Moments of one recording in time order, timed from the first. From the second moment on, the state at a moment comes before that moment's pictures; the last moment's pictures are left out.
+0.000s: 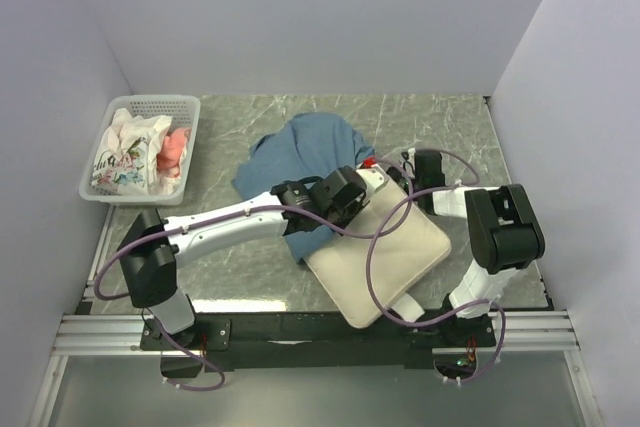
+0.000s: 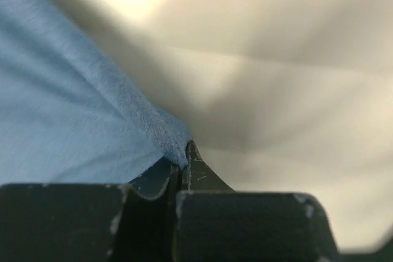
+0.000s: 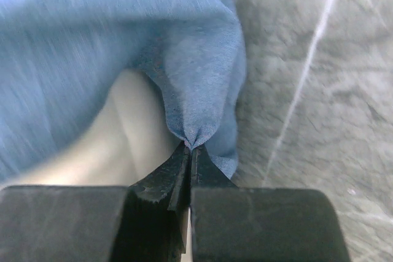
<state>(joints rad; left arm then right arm) -1.09 1.67 1.40 -0.56 -0.25 -0.12 0.14 1.71 0.72 0.25 -0.77 0.93</state>
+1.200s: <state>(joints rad) -0.52 1.87 1.07 0.09 0.32 -0.84 0.12 1.94 0.85 0.25 -0.78 0.82</state>
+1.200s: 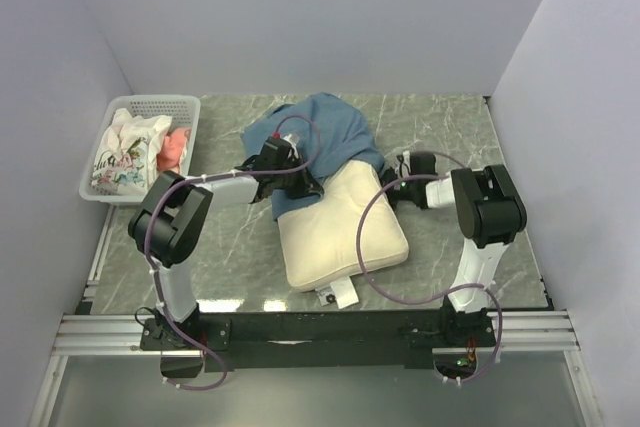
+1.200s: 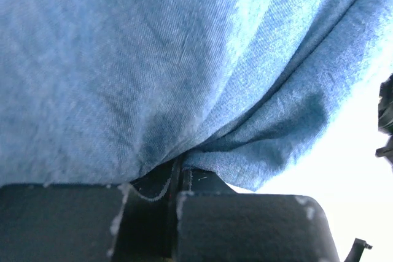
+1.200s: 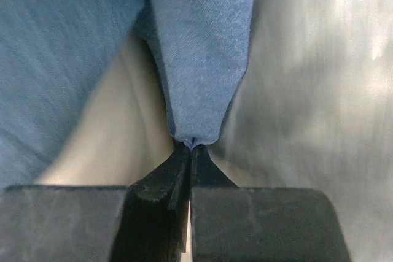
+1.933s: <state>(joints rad) -0.69 1.54 0.96 -0.18 0.00 -0.75 0.63 1.53 0.52 0.67 -0.45 1.07</state>
